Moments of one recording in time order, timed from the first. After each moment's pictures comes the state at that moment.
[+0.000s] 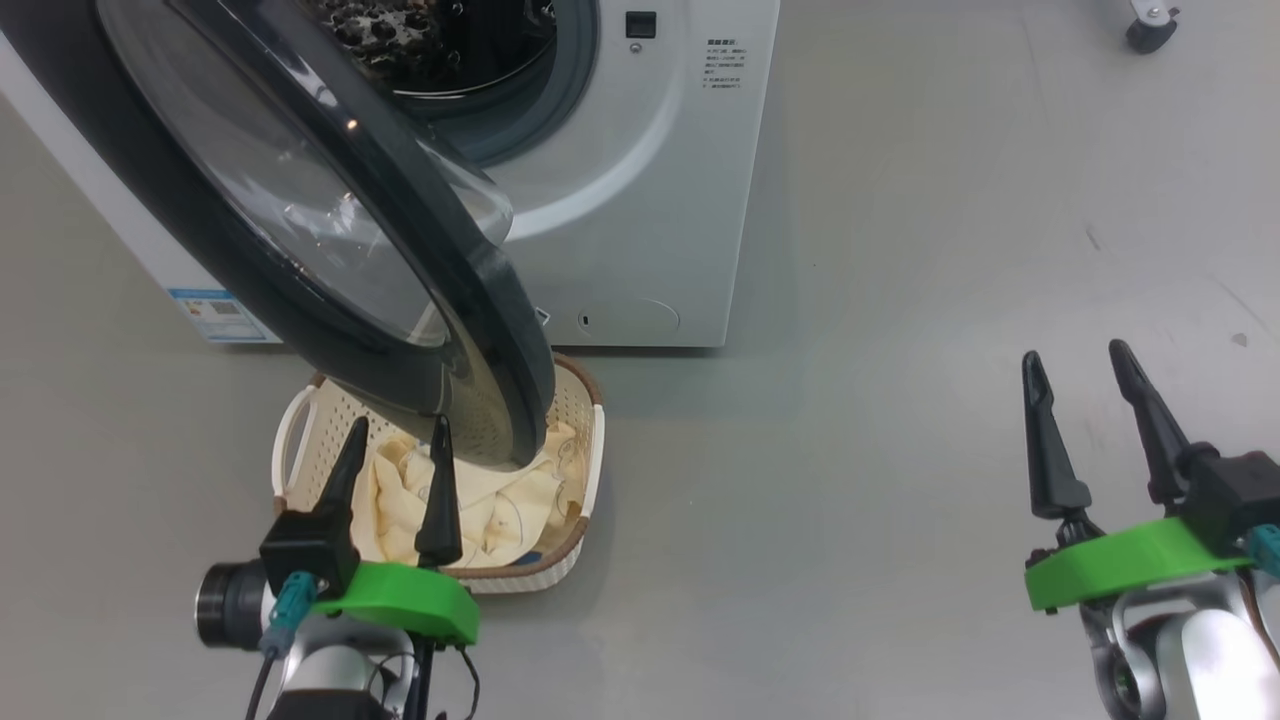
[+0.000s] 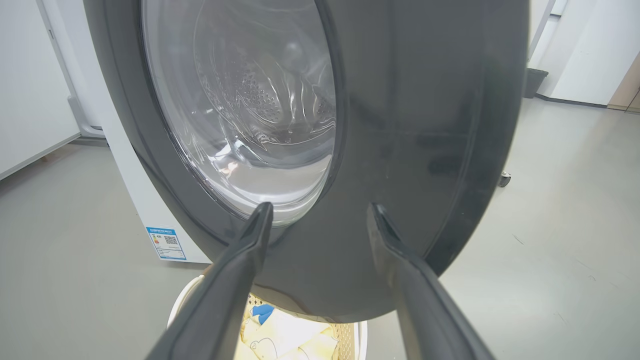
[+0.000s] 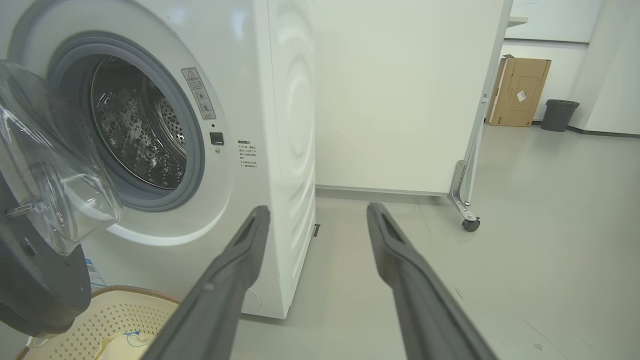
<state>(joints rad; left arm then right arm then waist) -0.24 0.04 -0.24 0.34 -0.20 0.00 -0.25 -0.06 -0.05 -0.05 0.03 0.07 0.13 -0.22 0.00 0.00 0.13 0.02</state>
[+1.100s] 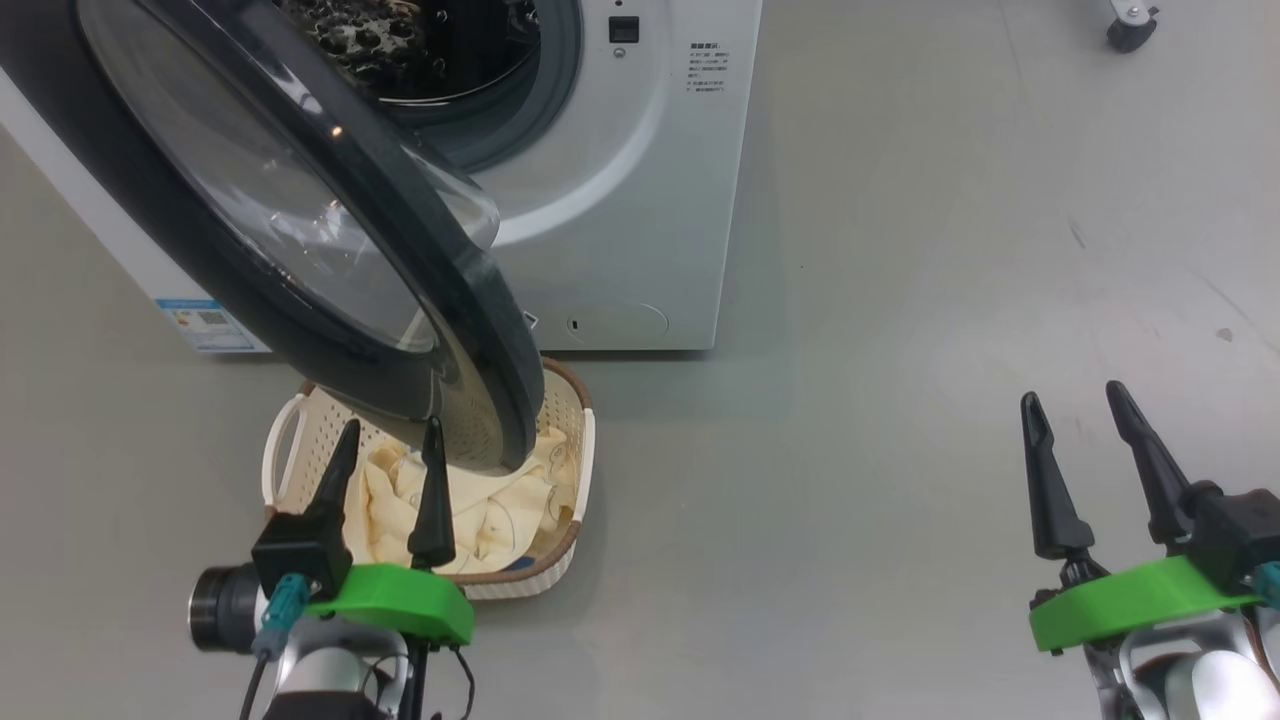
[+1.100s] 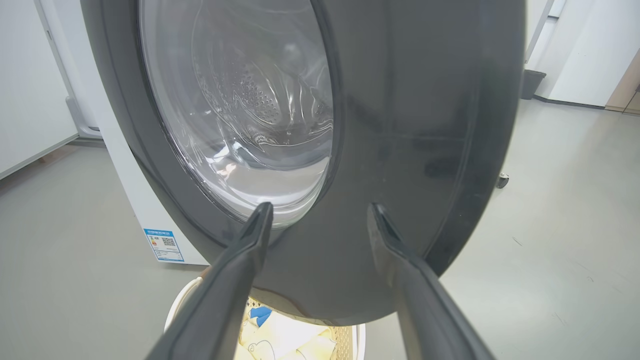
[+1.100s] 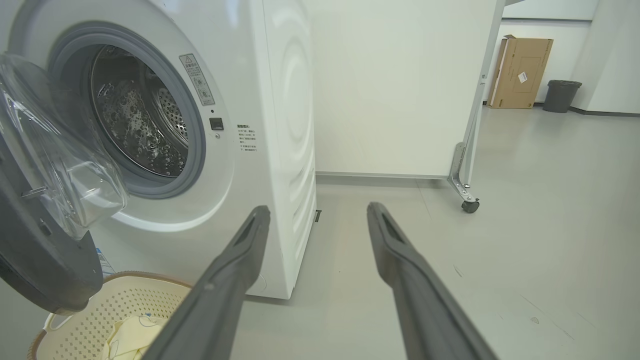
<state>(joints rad) -0.24 0.04 -0.23 0.34 -0.20 0.00 -0.25 0.04 -0.04 -0.06 -0.04 0.09 0.13 -0.19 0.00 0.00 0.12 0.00</state>
